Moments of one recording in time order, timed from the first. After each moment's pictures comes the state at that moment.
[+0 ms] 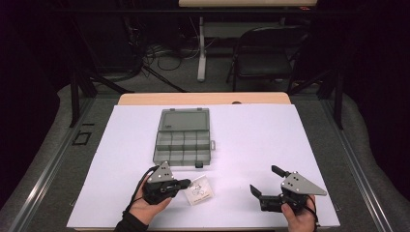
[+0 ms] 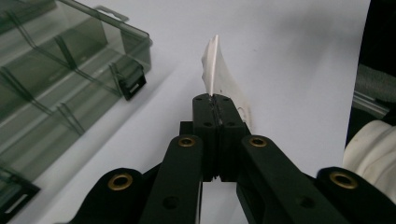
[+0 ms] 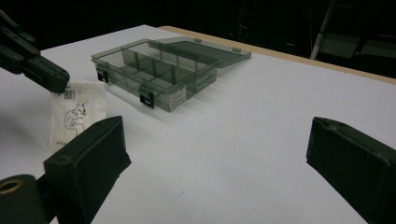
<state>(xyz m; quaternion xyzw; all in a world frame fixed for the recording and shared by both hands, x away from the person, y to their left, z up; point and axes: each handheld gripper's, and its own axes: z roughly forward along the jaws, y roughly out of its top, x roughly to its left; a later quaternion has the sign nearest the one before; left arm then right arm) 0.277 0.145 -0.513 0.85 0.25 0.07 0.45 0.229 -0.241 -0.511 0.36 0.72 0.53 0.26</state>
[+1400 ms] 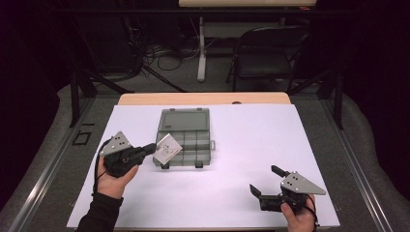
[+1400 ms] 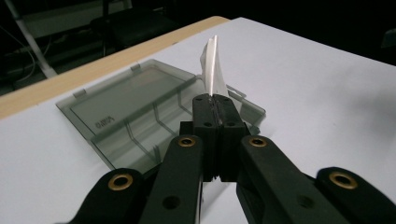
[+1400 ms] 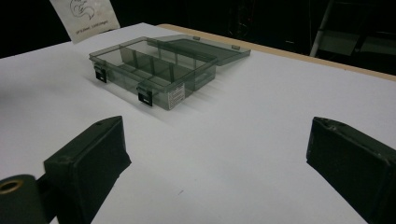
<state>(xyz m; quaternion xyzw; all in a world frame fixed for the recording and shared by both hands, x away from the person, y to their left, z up) 0.318 0.223 -0.443 0.79 0.31 0.18 0.50 0.230 -0.241 -0.512 0.37 0.72 0.53 0.26</state>
